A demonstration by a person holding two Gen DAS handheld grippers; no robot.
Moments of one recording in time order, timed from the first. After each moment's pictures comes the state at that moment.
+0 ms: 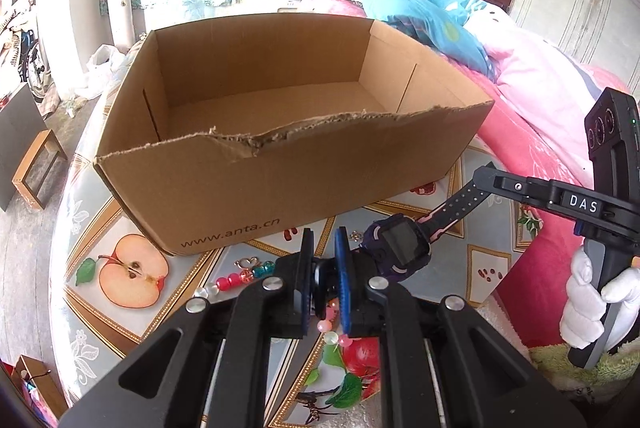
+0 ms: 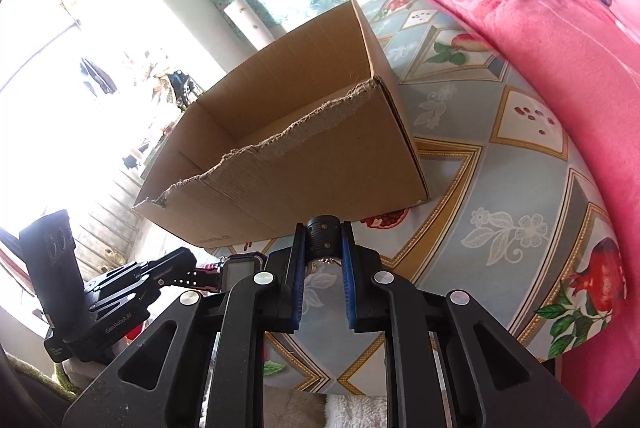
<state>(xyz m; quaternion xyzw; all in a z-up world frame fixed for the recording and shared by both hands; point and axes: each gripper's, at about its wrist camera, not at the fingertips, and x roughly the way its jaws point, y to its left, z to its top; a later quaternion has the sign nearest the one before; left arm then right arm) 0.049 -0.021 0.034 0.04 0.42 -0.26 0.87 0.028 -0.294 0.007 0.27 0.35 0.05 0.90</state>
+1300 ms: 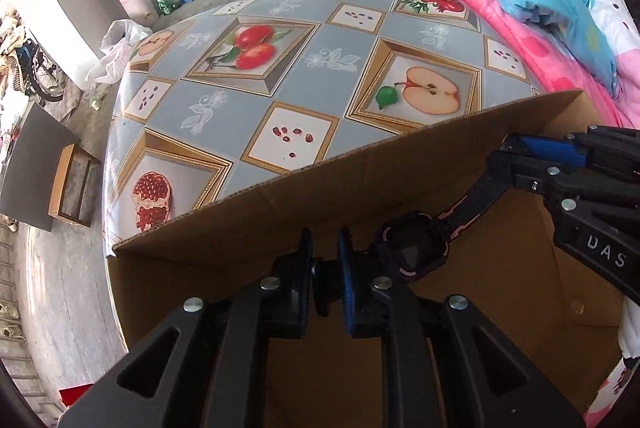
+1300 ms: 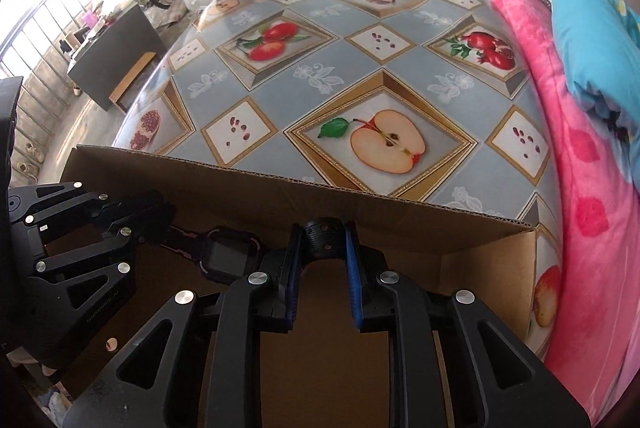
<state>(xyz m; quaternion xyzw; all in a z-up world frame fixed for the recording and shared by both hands) 0.329 -0.062 0.036 0.14 0.55 -0.16 0.81 0.316 -0.269 0.051 0.04 0.52 0.03 0.85</state>
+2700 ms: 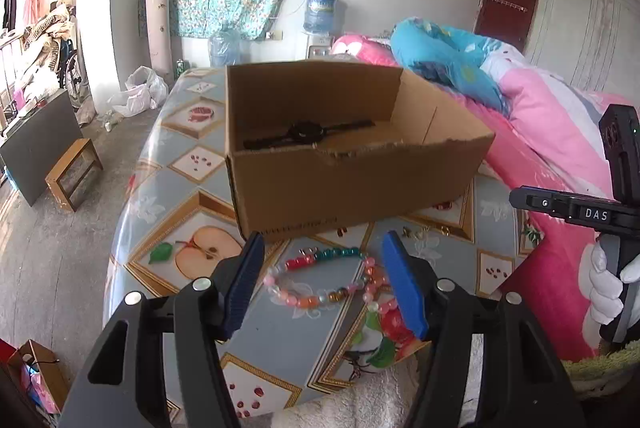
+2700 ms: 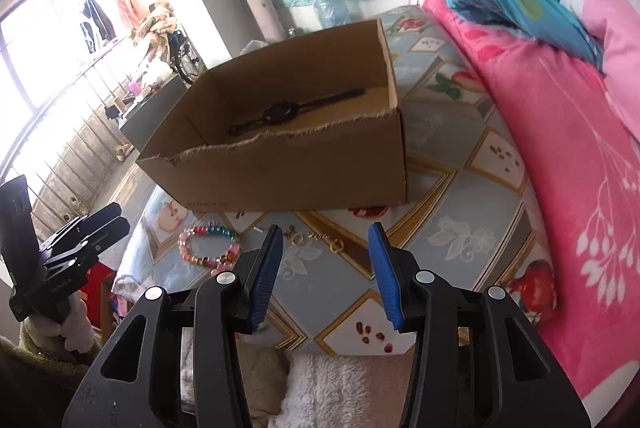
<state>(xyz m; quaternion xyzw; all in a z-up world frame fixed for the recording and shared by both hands) 0.002 0.029 0.054 0.03 0.37 -0.21 0.91 0.006 -0.271 0.035 0.16 0.38 0.04 0.91</state>
